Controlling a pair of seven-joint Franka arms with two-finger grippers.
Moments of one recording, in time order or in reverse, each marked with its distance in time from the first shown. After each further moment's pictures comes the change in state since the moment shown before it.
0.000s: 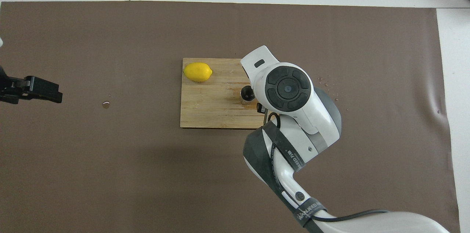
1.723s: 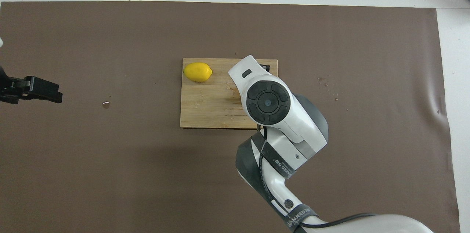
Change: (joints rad) left arm 0.000 0.000 0.000 0.000 0.000 -0.001 0.000; right arm 0.036 0.006 0.000 -0.018 -0.074 0.012 0.012
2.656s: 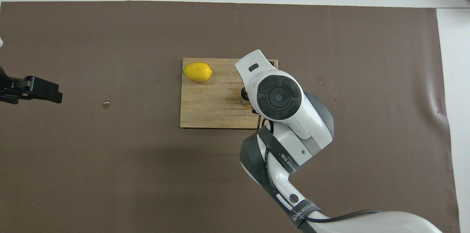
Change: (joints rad) left arm 0.000 0.000 0.000 0.000 0.000 0.000 0.000; right arm -0.026 0.000 -0.003 0.000 0.065 0.045 0.044
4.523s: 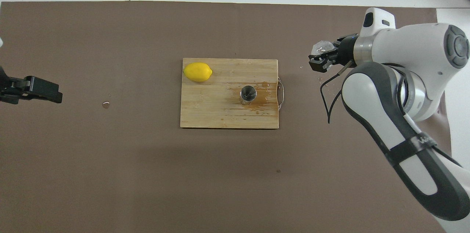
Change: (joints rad) left arm 0.000 0.000 0.000 0.000 0.000 0.000 0.000; right arm -0.389 -0.034 -0.007 -0.034 0.625 0.098 -0.080
